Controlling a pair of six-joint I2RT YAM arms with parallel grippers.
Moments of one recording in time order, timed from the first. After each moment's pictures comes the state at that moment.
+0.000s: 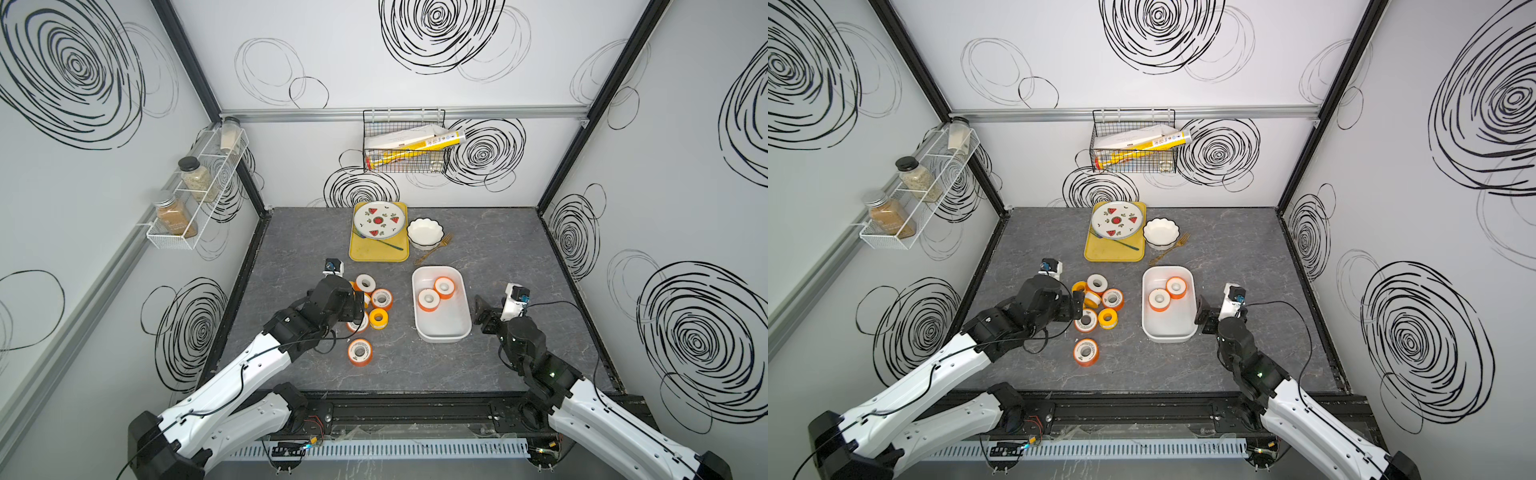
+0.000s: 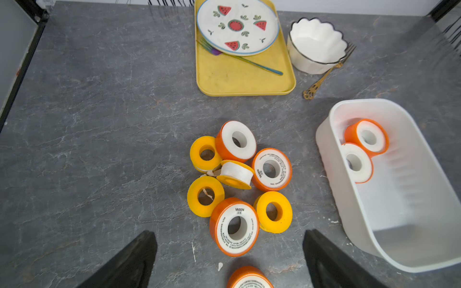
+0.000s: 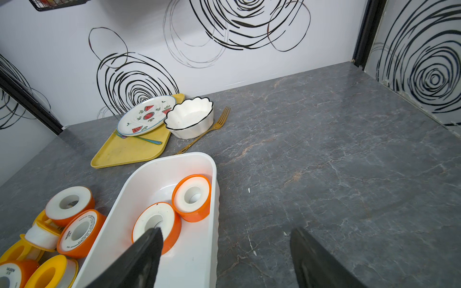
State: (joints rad) left arm -0.62 0.98 0.83 -0.68 -0.34 -0.50; right arm 0.71 0.49 0.21 -0.02 0.56 0.46
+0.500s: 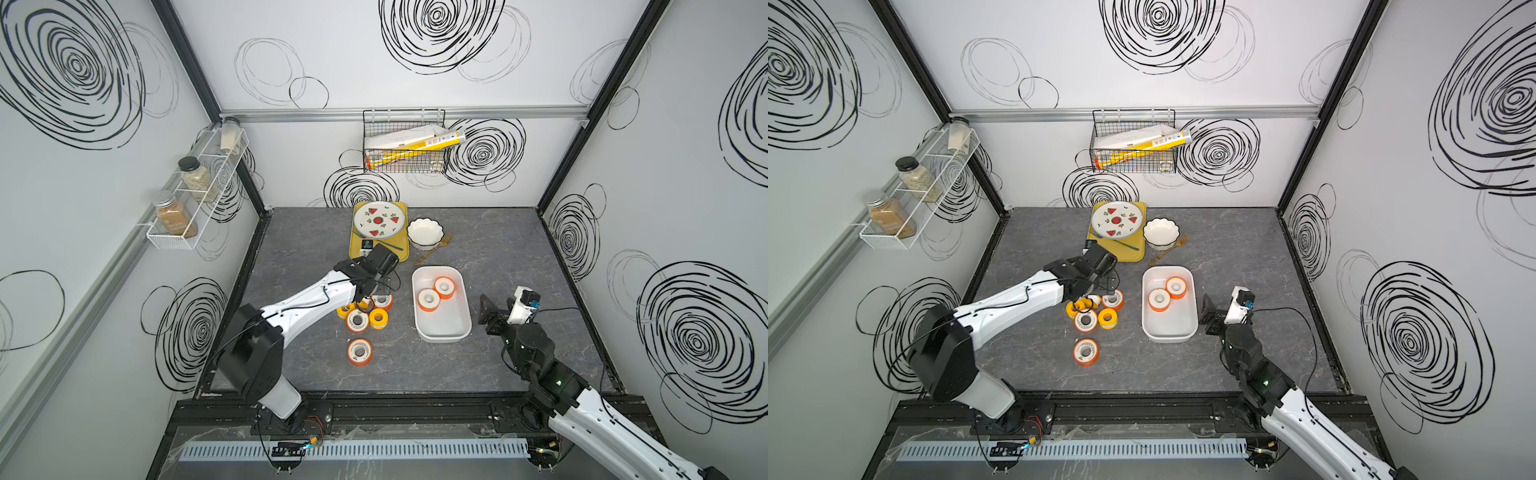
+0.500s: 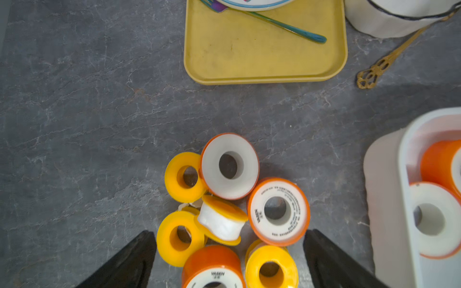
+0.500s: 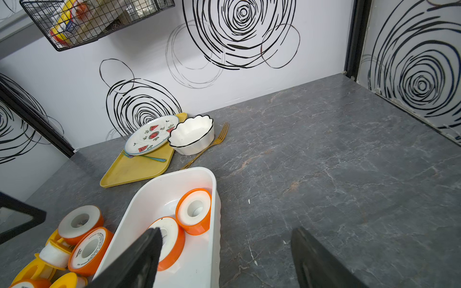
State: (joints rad) left arm -0.63 1.66 1.26 -0.74 -0.43 -0.58; right arm 0.71 0.39 0.19 -0.03 0.58 0.47
